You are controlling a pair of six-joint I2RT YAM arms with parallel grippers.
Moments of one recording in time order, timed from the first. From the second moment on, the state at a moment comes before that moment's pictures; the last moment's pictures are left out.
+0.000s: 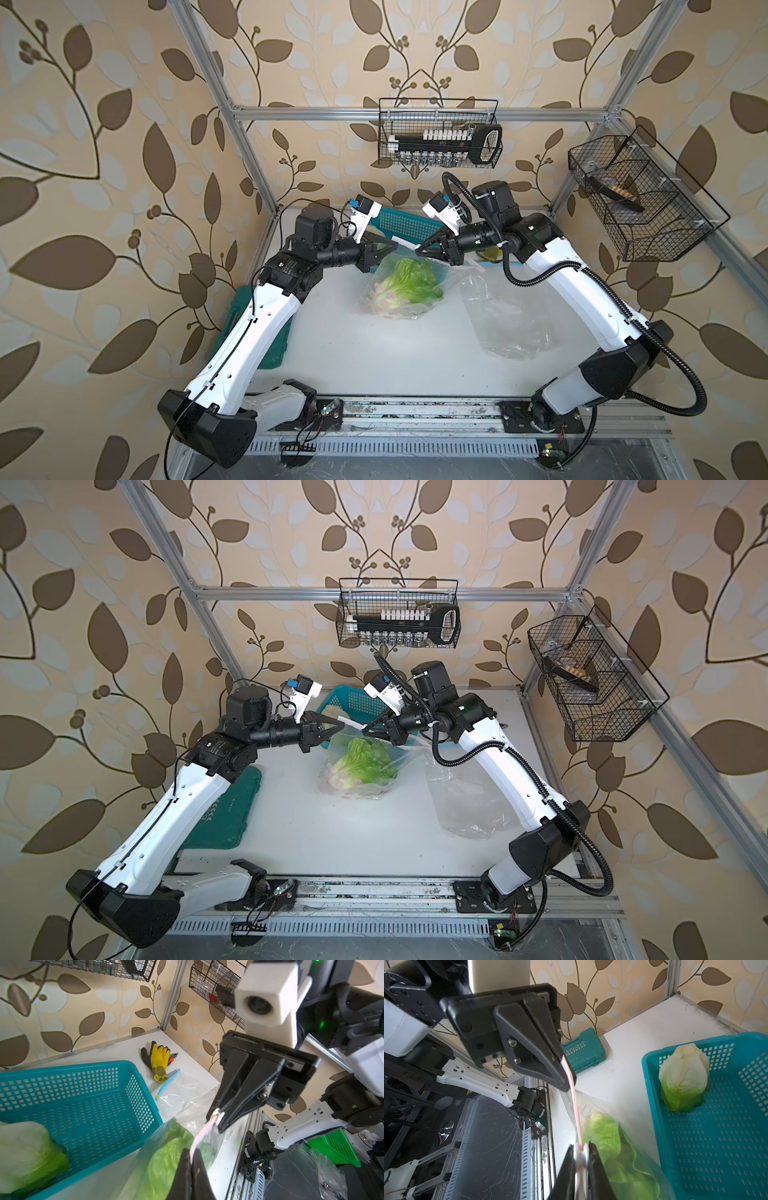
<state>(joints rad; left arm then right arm) -0.33 1.16 1.31 -0.51 0.72 -0.20 0.51 1.57 1.74 -0.85 -0.79 -0.10</state>
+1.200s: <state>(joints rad) -0.28 1.13 1.26 -0.51 0.48 -0.27 0.30 1.33 1.42 -0.78 -0.72 -0.07</state>
